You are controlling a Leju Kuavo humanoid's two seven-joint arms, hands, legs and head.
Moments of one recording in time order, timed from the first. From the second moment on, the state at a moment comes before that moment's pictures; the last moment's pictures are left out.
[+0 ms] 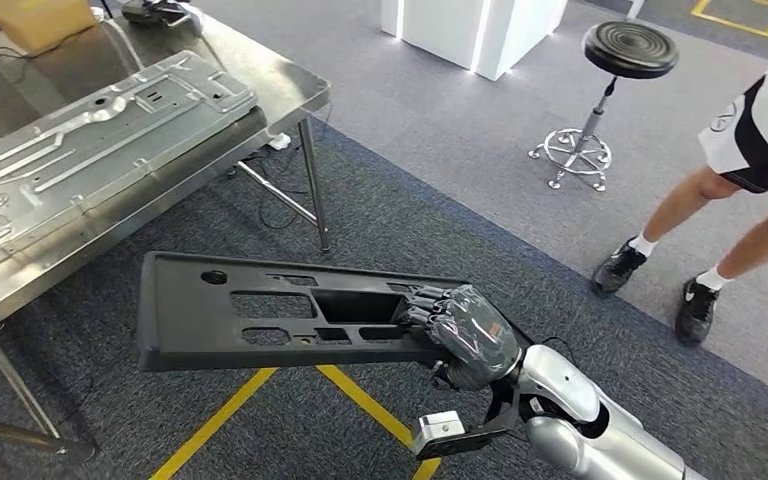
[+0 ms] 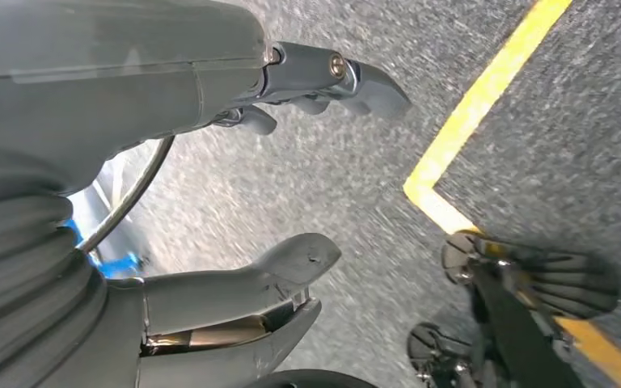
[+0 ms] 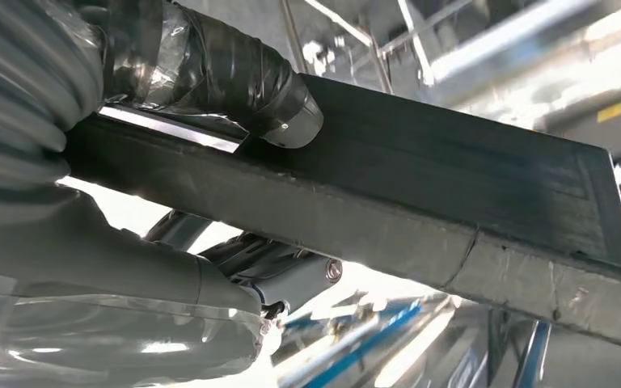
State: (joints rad) left arm -0.04 -0.05 0.21 -0.18 -0.34 0.01 0.11; right arm -0.49 -0.43 0.99 -1.64 0.62 -0.29 -0.30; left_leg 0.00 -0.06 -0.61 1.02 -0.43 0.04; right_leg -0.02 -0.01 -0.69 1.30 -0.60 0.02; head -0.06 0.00
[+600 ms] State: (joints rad) left arm -0.04 -0.05 0.21 -0.18 -0.37 0.00 0.19; right arm -0.53 -0.45 0.98 -1.63 0.68 -0.22 -0.27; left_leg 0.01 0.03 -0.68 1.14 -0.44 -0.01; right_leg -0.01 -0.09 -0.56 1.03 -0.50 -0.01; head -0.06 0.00
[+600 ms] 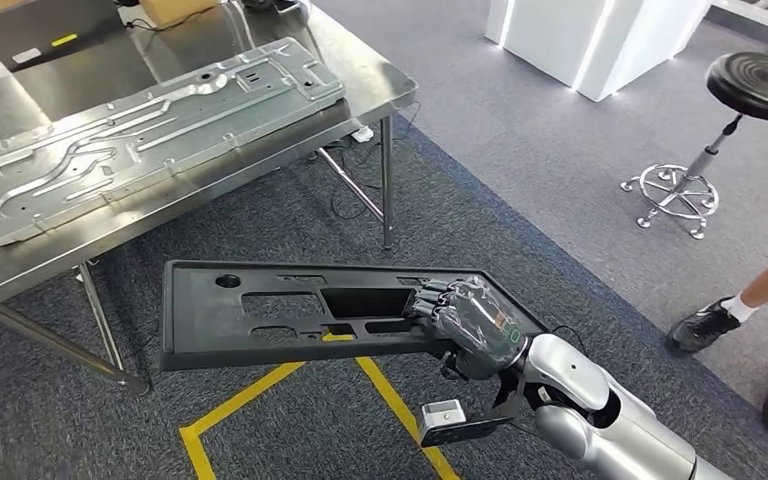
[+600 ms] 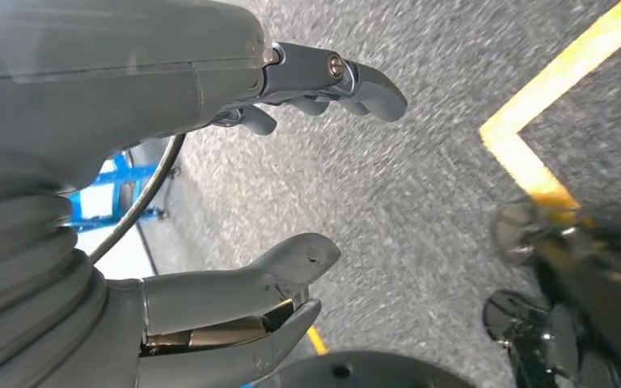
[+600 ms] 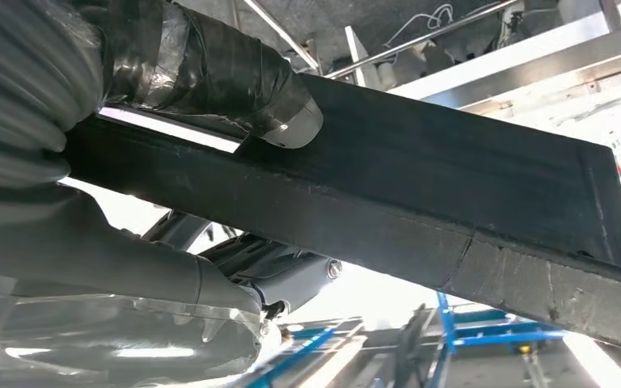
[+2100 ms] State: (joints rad) left arm -0.04 -0.04 0.23 -0.18 -0.36 0.00 0.20; right arm -0.66 -0.54 1.03 -1.59 1.02 -0.28 -0.07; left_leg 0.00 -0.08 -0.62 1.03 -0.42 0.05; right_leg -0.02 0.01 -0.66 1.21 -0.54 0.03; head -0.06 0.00
